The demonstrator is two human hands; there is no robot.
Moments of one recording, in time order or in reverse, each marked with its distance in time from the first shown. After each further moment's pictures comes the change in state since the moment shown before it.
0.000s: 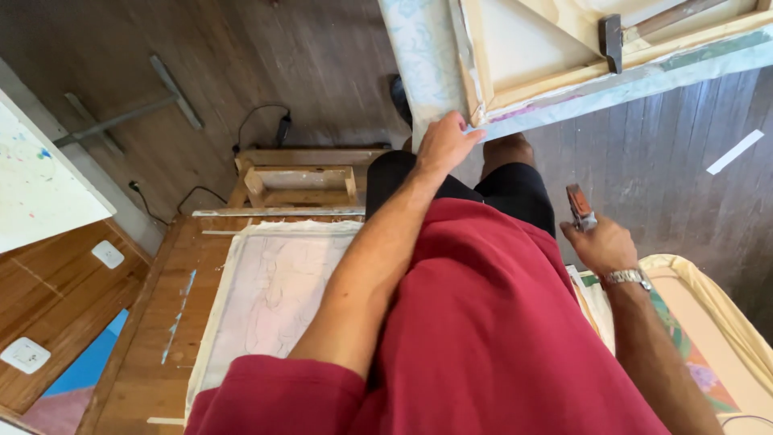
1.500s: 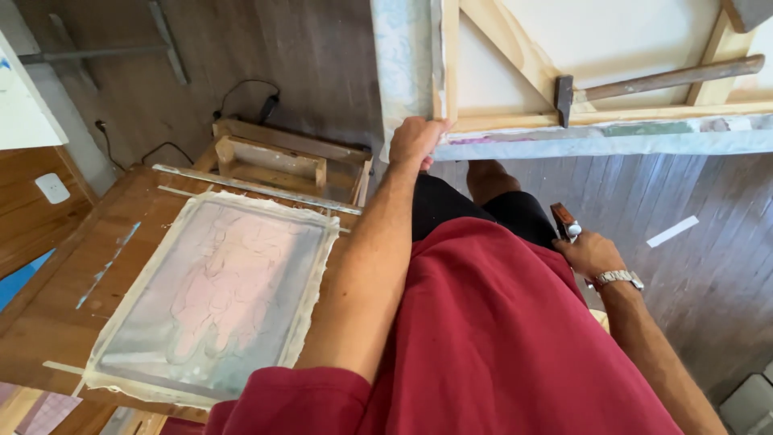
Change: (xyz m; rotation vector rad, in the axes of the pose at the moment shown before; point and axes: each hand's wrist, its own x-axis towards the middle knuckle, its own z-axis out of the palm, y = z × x) left_hand -0.018 0.060 -0.015 -0.374 0.111 -0.355; right_hand 0.103 0.067 -0.075 -0.294 -0.143 -0.143
